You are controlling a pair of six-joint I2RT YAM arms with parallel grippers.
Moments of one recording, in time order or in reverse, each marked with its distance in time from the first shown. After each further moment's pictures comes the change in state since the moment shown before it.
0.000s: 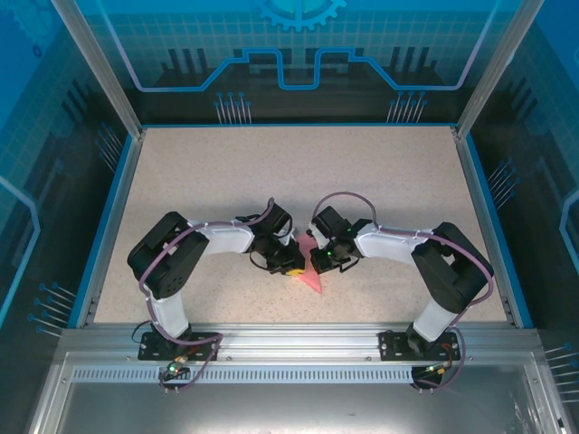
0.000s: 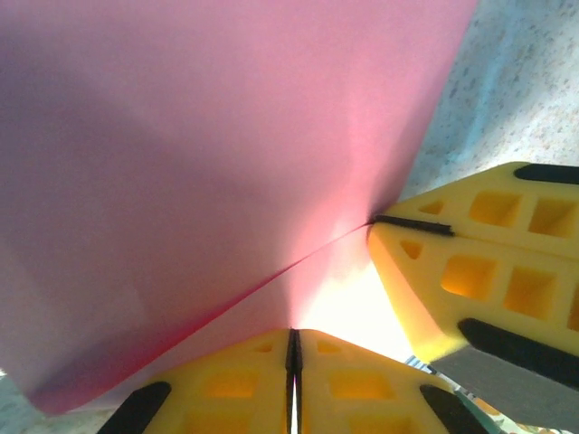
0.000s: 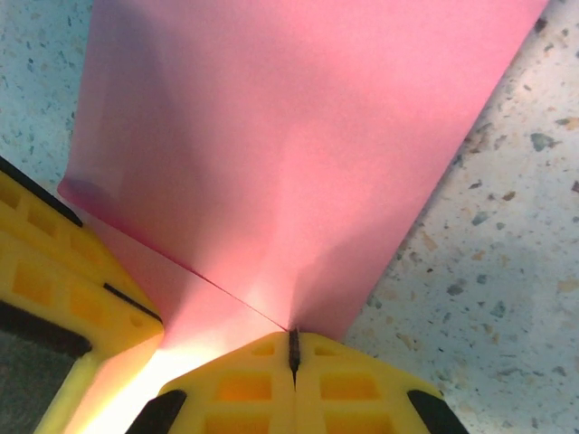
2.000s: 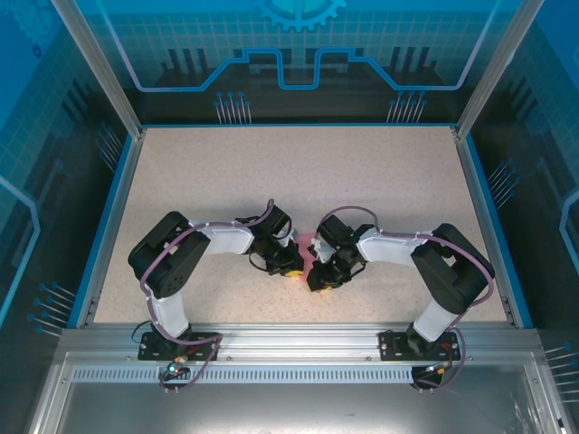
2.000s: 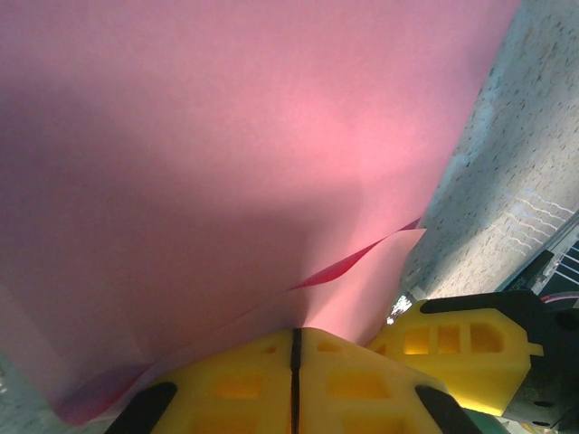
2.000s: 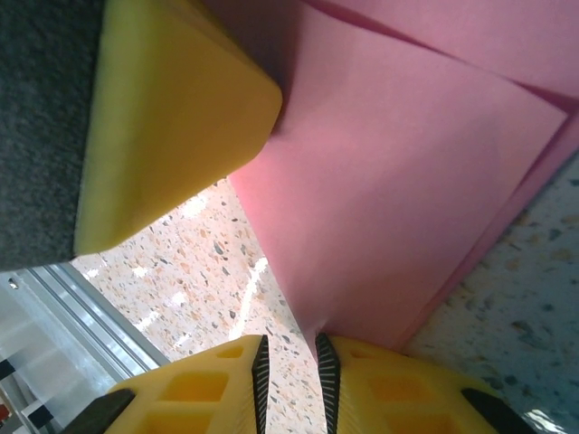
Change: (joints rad) left arm 0.000 0.010 -0.016 0.018 -0.010 0.011; right arm 0.001 -0.010 -0.066 -0.077 -0.347 0.113
